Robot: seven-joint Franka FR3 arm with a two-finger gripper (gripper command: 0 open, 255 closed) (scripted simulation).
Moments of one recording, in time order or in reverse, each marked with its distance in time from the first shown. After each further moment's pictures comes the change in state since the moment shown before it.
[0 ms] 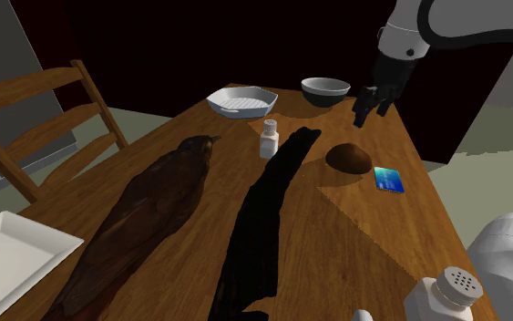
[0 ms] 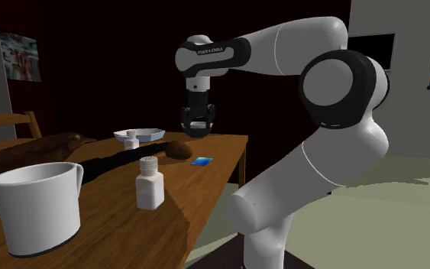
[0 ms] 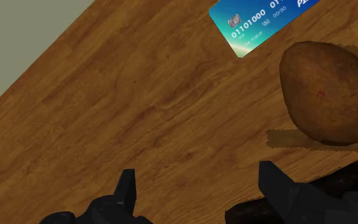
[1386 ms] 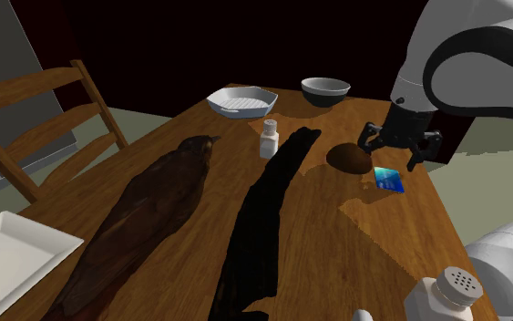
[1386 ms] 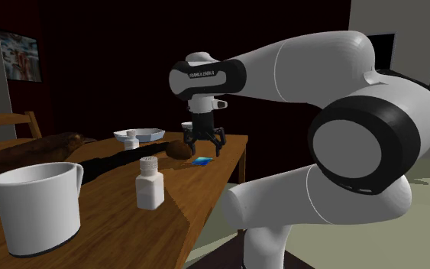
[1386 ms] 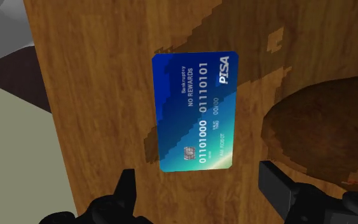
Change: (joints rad) arm -0.261 -0.289 0.251 -0.292 0.197 -0.067 0.815
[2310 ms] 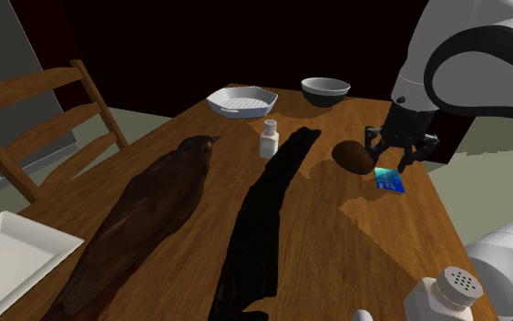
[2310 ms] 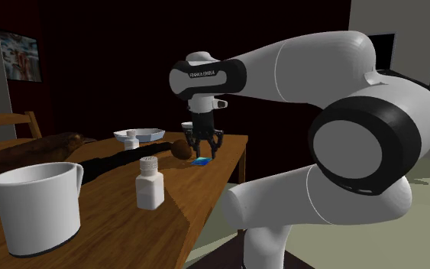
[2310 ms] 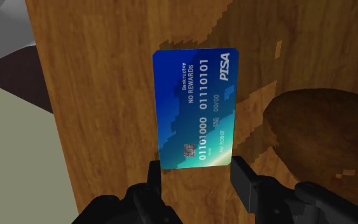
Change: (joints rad) arm 0.000 -0.003 -0.001 0.001 -0.001 -0.002 0.000
